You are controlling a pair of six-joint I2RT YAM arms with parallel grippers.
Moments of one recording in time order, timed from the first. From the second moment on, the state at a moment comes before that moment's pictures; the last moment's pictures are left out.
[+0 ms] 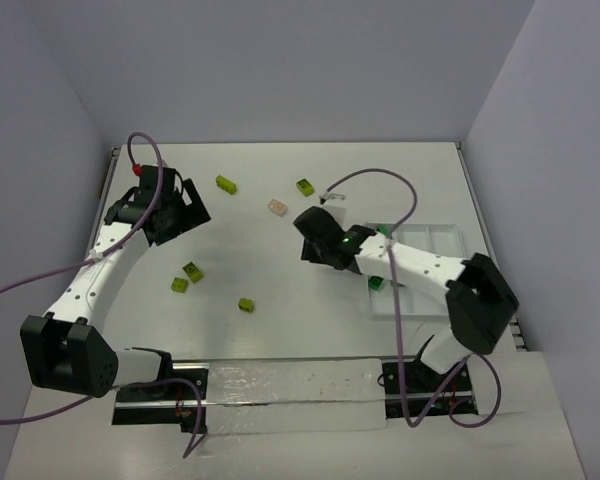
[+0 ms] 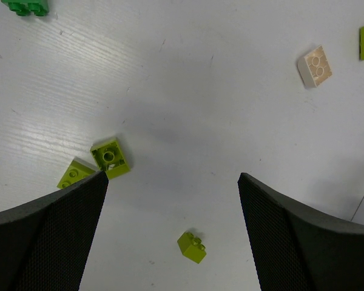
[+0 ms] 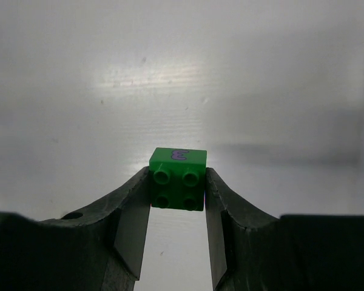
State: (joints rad) left arm -0.21 1.31 1.16 -0.74 -0.13 -0.59; right arm 0.83 1.57 1.08 -0.45 0.42 0.83
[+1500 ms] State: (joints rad) left arm 0.05 1.79 1.33 -0.66 -0.21 -0.63; right arm 0.47 1.06 0.72 -0.49 0.43 0.77
